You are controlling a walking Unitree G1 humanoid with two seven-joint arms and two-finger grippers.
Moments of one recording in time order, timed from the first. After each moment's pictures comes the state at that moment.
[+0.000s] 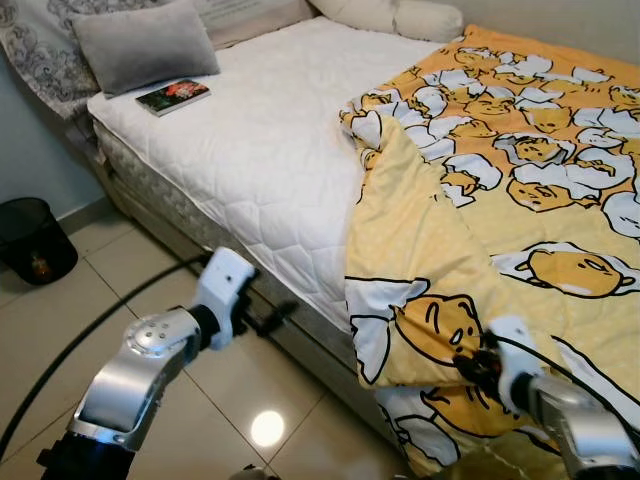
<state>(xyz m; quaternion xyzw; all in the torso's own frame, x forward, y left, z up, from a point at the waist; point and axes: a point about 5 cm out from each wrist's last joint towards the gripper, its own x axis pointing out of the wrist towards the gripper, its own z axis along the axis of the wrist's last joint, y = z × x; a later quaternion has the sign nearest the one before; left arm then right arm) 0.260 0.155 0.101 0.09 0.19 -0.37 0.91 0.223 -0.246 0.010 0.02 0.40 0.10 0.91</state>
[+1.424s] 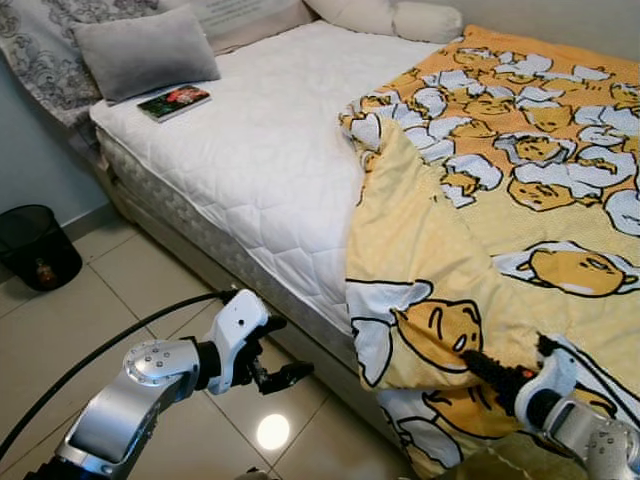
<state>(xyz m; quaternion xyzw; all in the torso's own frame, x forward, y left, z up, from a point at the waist) 0.230 0.150 0.086 0.09 0.23 -0.48 0.84 0.206 -0.253 0.017 0.33 0.37 -0.01 0.87</state>
